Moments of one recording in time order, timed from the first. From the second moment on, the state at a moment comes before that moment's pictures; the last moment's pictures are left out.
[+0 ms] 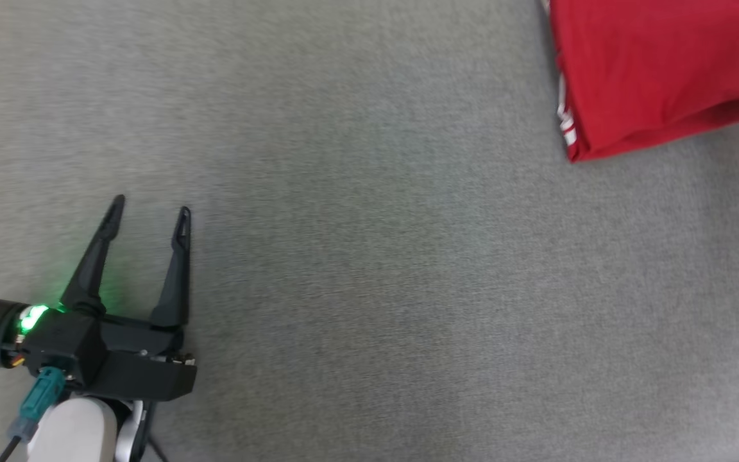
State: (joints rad) left arm -0.31 0.23 -0.10 0.06 -0.16 -0.13 -0.26; right arm -1.11 -0.55 0.32 0.93 0.30 0.13 -0.17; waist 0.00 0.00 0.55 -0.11
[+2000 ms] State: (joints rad) left arm -0.14 0.13 0.02 0.08 -0.16 -0.12 -0.26; right arm -0.88 -0.45 0.21 0.70 0.28 0.13 -0.25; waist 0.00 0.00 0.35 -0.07
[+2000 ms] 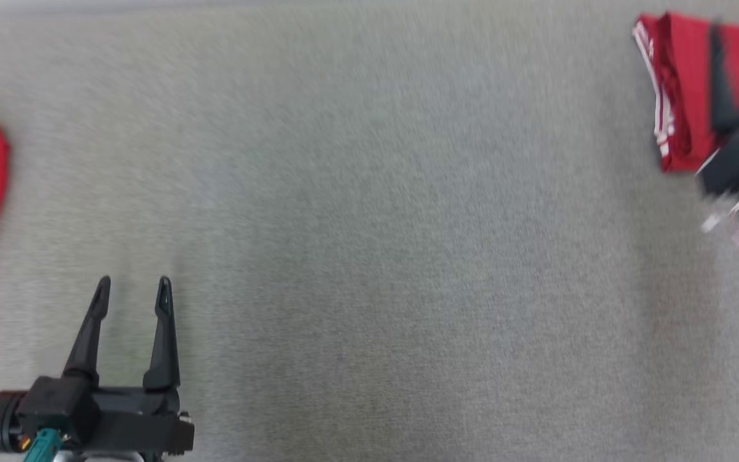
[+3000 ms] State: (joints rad) left arm -0.02 0.09 0.02 0.14 -0.15 -0.13 -0.26; right arm -0.12 -0.18 0.01 0.23 0.26 0.13 -0.21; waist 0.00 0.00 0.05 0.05
